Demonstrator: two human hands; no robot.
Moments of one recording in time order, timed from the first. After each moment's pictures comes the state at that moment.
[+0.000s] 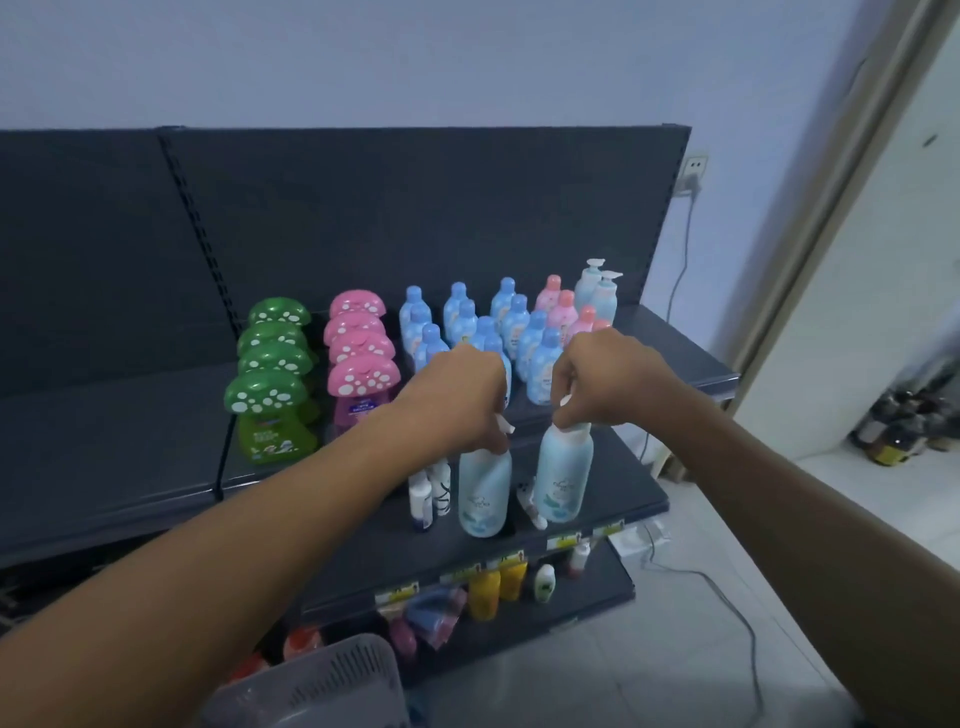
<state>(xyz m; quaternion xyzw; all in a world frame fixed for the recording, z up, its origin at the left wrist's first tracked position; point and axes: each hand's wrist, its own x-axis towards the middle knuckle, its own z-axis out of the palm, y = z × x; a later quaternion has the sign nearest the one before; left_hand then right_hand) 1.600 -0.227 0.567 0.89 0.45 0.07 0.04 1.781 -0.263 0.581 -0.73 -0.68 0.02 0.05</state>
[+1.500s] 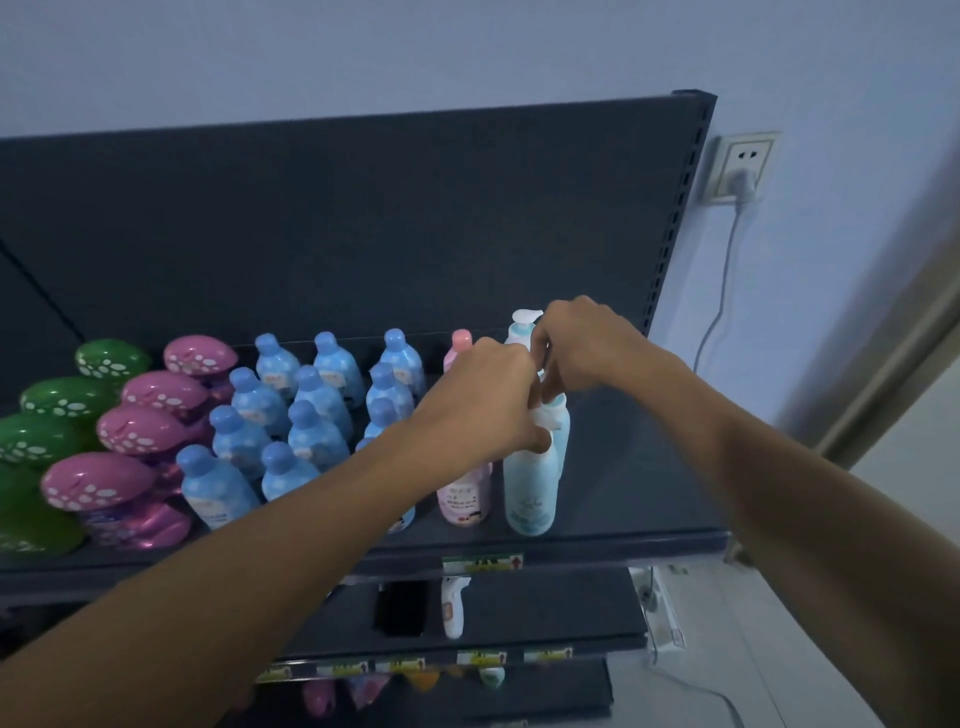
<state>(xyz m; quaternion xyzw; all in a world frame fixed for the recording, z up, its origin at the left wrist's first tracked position) 1.936 -0.052 0.566 0.83 0.55 0.11 0.04 2.074 0.006 0.575 -0.64 -0.76 0.10 0.06</state>
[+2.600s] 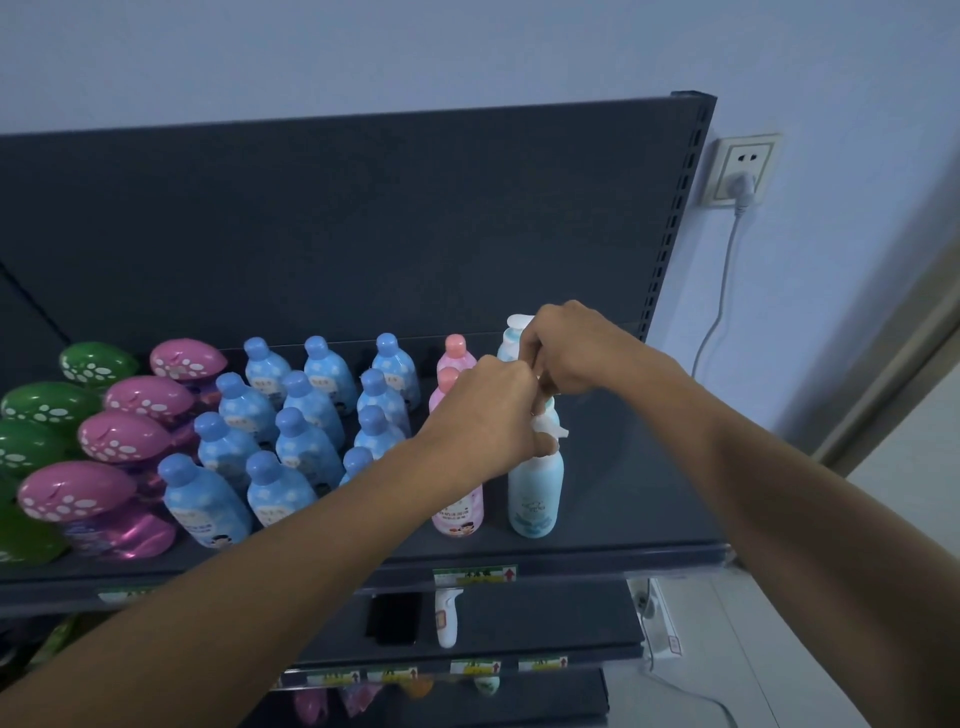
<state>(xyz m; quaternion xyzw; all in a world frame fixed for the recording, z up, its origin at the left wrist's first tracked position) 1.946 -0.039 0.550 0.82 0.56 0.11 0.08 2.077 0.021 0.572 -0.60 -0.79 0.11 0.06</state>
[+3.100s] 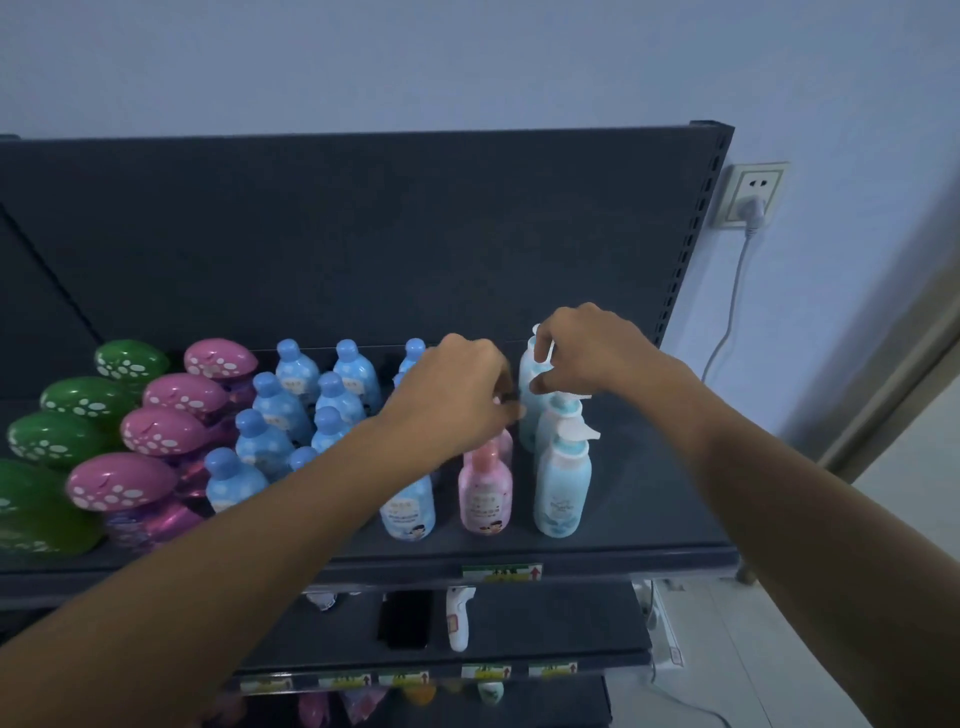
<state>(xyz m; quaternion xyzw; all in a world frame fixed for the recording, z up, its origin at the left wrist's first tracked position) 1.879 -0.040 0.570 0.81 0.57 0.15 0.03 2.051 0.010 0.581 -0.63 -0.77 0.05 0.06</state>
